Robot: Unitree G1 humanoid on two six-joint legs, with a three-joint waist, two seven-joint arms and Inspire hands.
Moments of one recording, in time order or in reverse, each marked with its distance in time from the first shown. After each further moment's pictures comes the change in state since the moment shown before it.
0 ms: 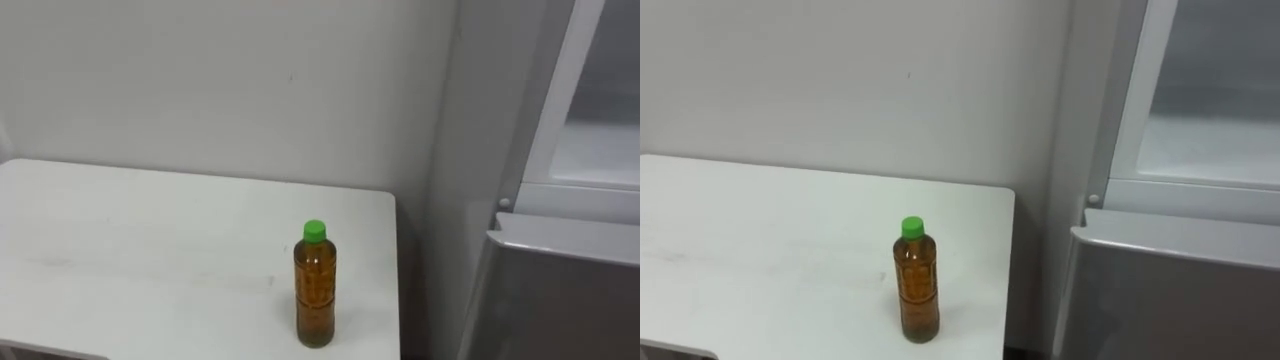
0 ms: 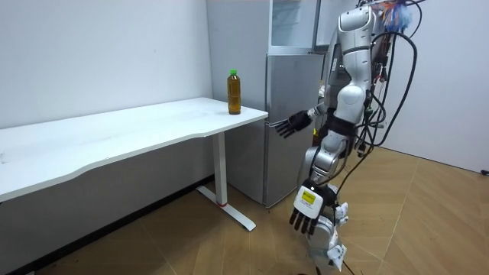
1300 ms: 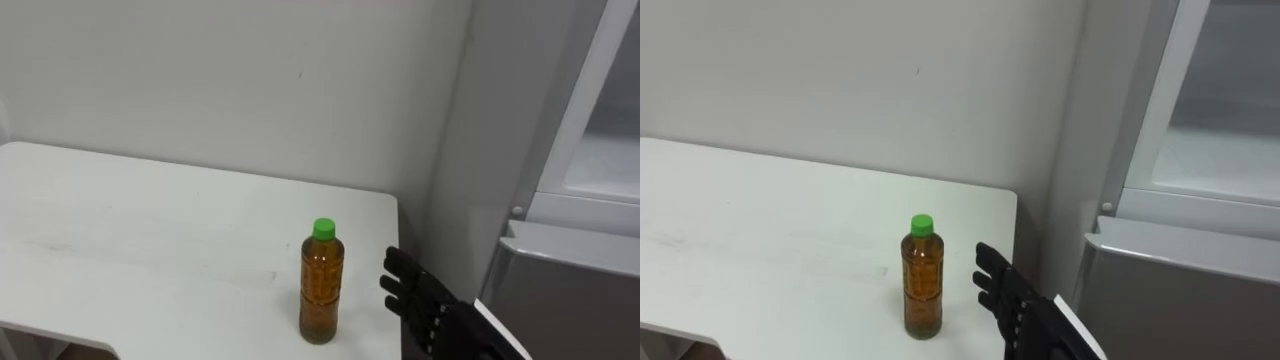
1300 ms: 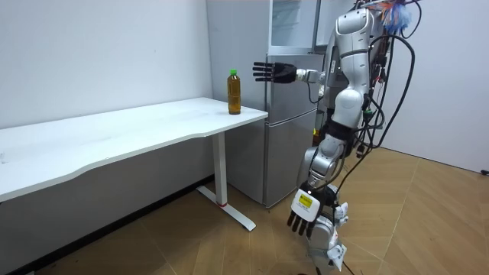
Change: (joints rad) left arm -0.010 0.041 -0.016 -0.009 -0.020 0.001 0.004; right arm -0.082 -0.077 -0.002 -0.599 0.153 0.035 0.049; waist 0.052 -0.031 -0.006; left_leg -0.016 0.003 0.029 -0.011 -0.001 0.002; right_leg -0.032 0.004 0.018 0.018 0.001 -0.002
